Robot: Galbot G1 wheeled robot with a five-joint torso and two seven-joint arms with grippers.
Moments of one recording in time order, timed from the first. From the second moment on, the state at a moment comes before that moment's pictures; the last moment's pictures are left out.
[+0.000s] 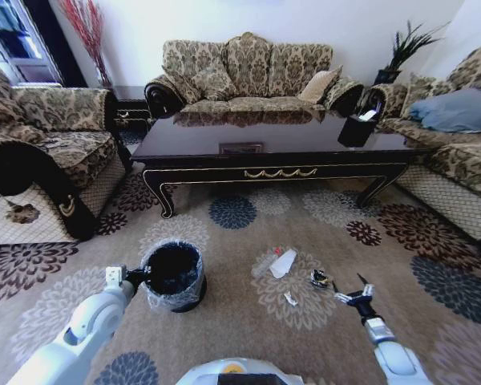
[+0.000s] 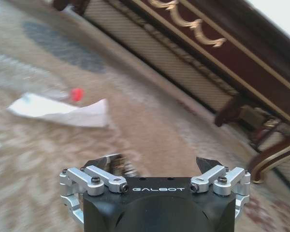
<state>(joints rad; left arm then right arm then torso) 1.46 -0.82 -0.54 -2.12 -0.85 0.60 -0.39 -1.35 1.16 0.78 1.15 -0.25 0.55 -0.12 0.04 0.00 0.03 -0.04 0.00</state>
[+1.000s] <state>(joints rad) 1.31 -0.80 -0.43 -2.08 -0.91 0.63 -0.42 -1.12 1.22 0.75 0.82 -0.38 0.65 -0.13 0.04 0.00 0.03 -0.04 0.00</state>
